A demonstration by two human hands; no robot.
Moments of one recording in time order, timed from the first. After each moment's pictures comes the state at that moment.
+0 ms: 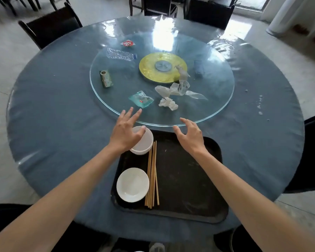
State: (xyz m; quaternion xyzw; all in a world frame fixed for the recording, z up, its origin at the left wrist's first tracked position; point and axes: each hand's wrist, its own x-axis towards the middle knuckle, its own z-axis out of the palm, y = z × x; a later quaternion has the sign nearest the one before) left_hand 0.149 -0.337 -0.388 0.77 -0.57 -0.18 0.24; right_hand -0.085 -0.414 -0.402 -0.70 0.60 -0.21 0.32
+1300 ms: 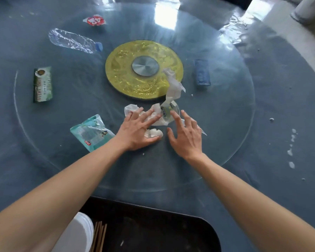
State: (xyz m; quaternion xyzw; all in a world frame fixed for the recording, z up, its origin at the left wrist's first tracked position) left_hand 0.125 -0.699 -0.554 0.68 -0.72 -0.14 0.05; right_hand -0.079 -0.751 -0.558 -0.83 0.54 -0.11 0.11
